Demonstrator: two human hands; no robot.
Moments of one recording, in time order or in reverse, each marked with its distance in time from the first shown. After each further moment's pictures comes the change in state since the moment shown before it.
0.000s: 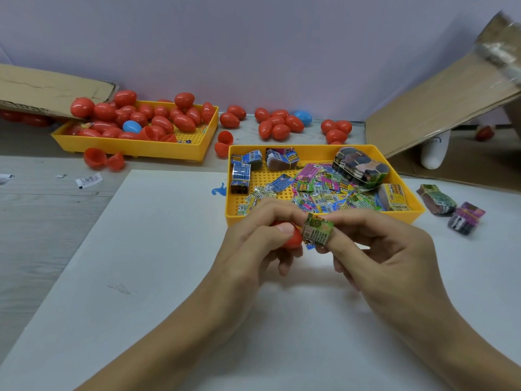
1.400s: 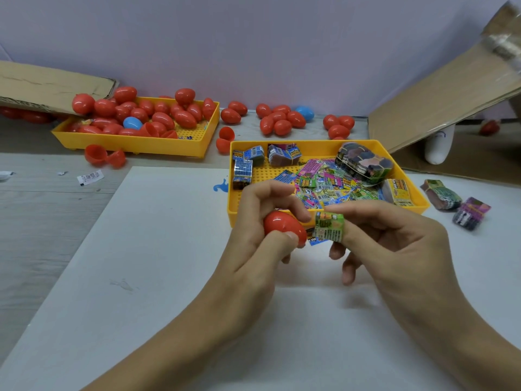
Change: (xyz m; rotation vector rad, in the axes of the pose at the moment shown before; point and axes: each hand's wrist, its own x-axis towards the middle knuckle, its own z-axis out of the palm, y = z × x) left_hand -0.006 -0.001 0.004 0.133 0.048 0.089; right_hand 0.002 -0.003 -0.003 0.076 0.057 0.041
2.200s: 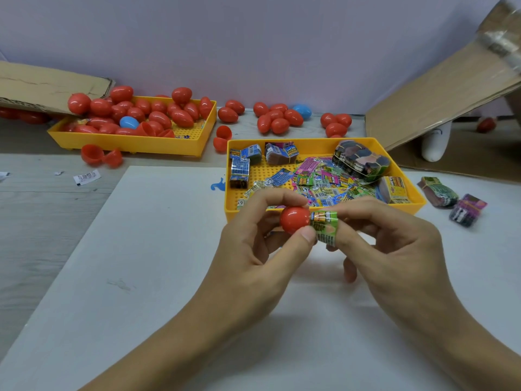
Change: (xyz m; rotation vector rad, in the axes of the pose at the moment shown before) left_hand -0.001 0.002 0.006 0.045 0.037 0.032; right_hand -0.002 -0.004 0.002 -0.054 -0.033 -0.084
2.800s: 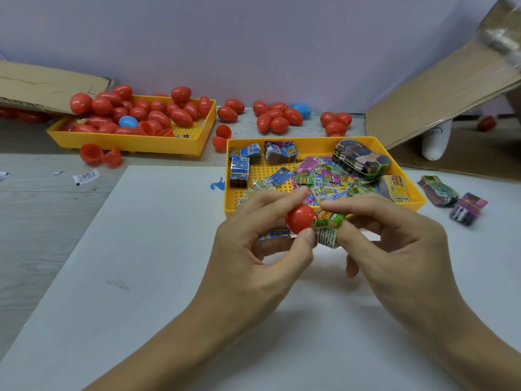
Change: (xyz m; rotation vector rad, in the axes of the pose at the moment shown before) left_hand 0.000 -0.007 0.000 0.094 0.044 0.120; right_hand 0.001 0.003 -0.002 -0.065 0.025 0.004
